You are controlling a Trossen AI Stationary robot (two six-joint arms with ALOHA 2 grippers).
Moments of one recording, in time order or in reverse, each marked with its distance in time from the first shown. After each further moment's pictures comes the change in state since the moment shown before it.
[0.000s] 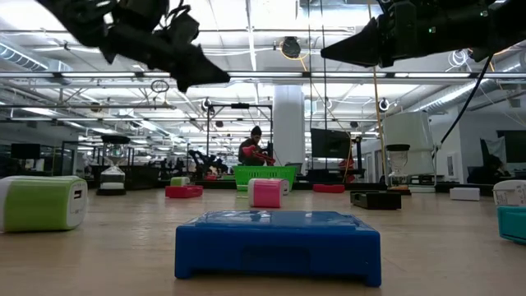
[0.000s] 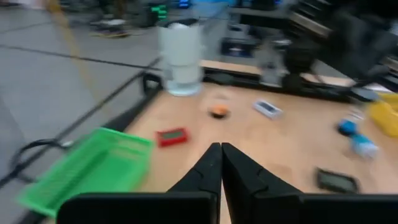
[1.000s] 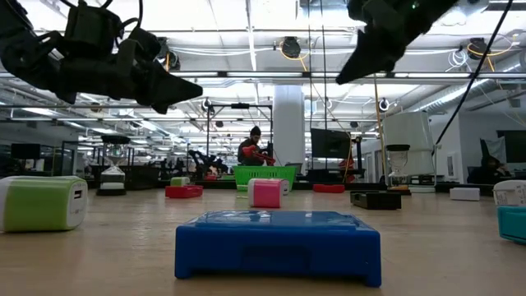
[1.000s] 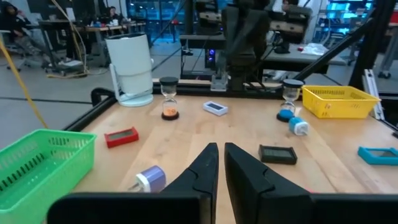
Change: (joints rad) left arm -0.114 -0.001 -0.399 0.563 0.048 -0.002; right arm -0.035 -0.002 0.429 -1.078 0.133 0.546
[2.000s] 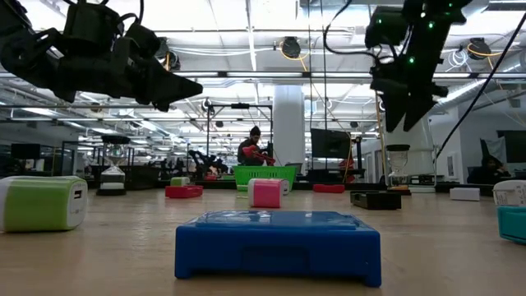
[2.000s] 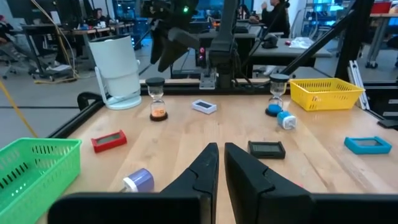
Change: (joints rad) left arm -0.035 0.000 0.005 -0.019 0.001 0.037; right arm -0.546 -0.004 0.029 -0.503 -0.093 0.199
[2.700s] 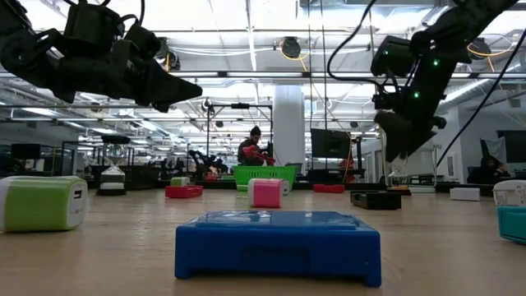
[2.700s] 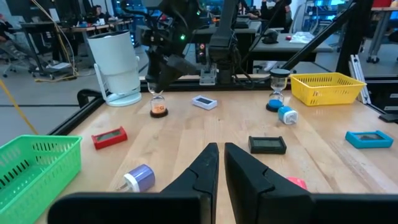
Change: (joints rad) left arm 0.000 0.000 0.000 -0.010 -0.001 0.013; right arm -0.069 0.000 -0.259 0.374 -0.015 -0.154
